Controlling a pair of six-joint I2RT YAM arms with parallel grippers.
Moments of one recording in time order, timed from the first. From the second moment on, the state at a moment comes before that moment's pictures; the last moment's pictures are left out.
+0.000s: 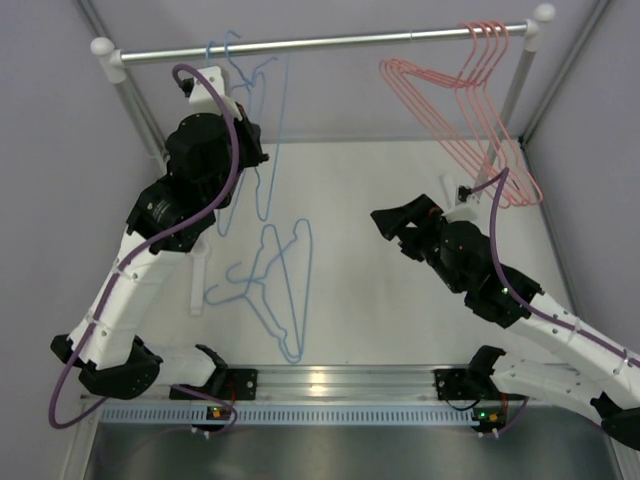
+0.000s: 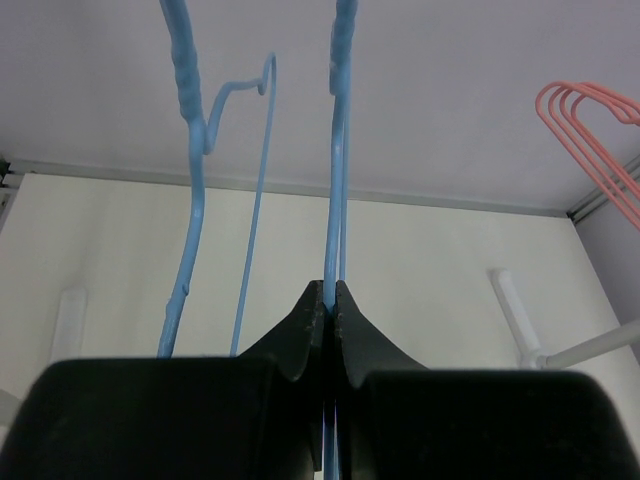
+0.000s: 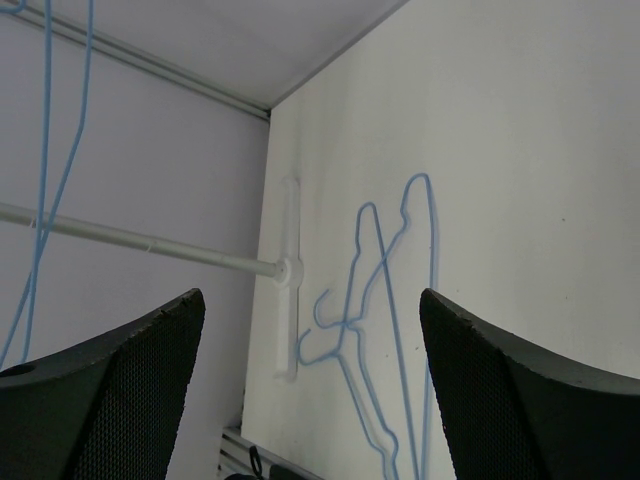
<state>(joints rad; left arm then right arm) -0.65 1.31 1.85 -0.66 -0.54 -0.33 0.88 0.86 0.90 -0.26 0.44 1.04</state>
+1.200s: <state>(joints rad) -0.65 1.17 1.79 -0.66 -0.45 -0.34 0.88 0.86 0.88 -0.25 0.44 1.04</state>
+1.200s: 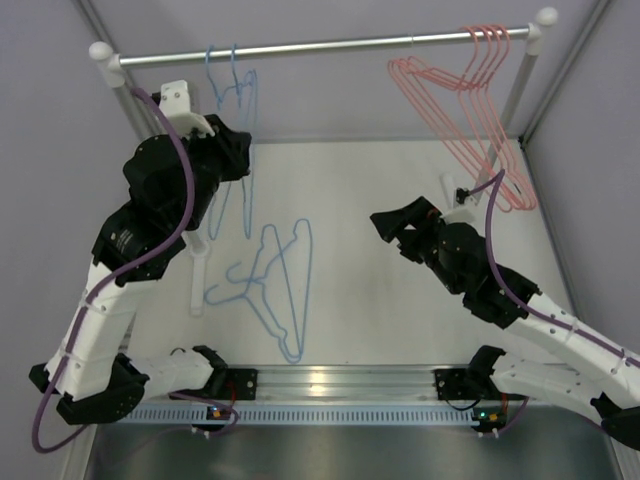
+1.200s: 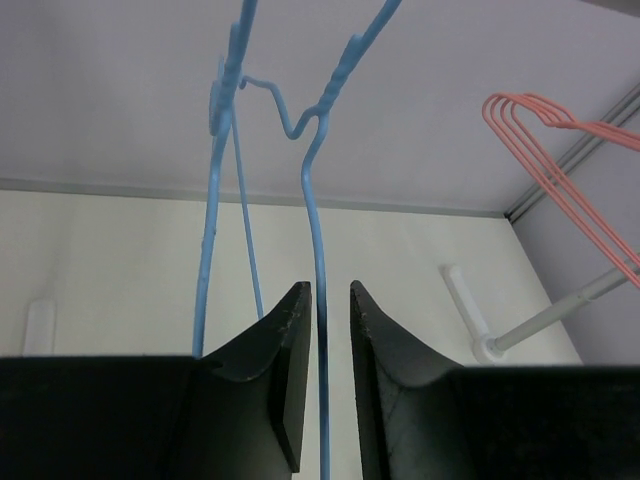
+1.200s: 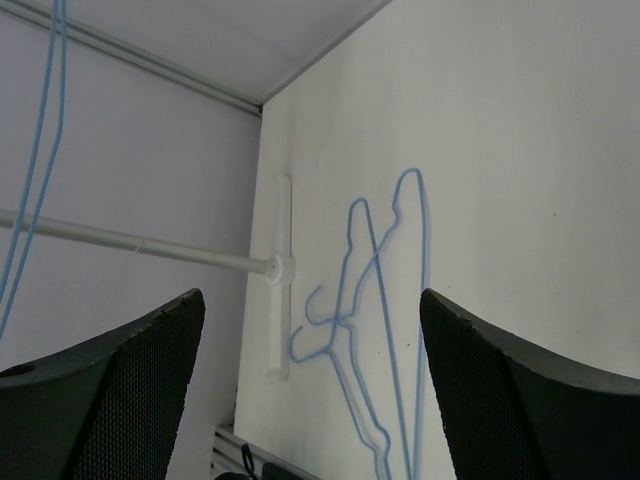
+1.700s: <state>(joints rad) -0.65 1.17 1.99 -0.66 -0.21 -0.34 0.88 0.86 0.86 -0.25 0.44 1.04</state>
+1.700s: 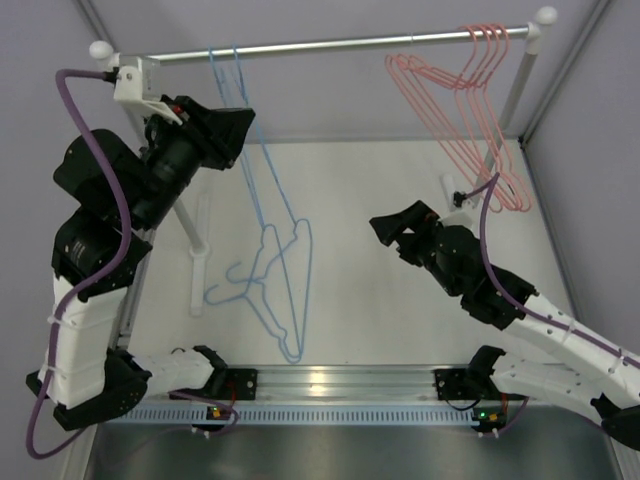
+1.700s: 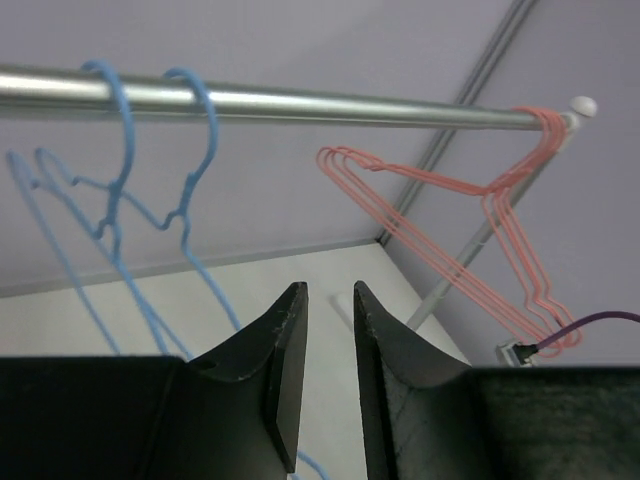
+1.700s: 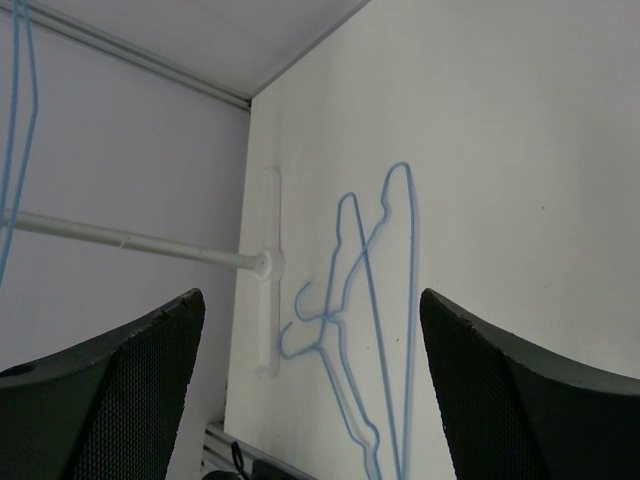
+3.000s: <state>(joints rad) -1.25 1.27 0.88 -0.52 -0.70 -0.65 0.88 0.66 0.59 -0.36 0.52 1.07</state>
